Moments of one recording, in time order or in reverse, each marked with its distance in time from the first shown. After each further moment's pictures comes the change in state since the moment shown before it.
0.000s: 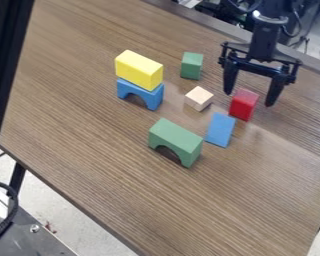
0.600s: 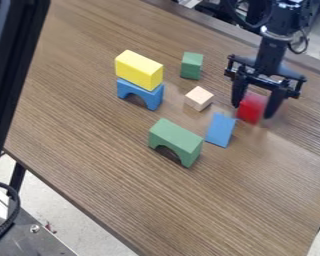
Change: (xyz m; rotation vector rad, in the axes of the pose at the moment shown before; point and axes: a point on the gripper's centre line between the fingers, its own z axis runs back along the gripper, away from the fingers) arm -0.002 -0.005 -0.020 0.028 0.016 -0.033
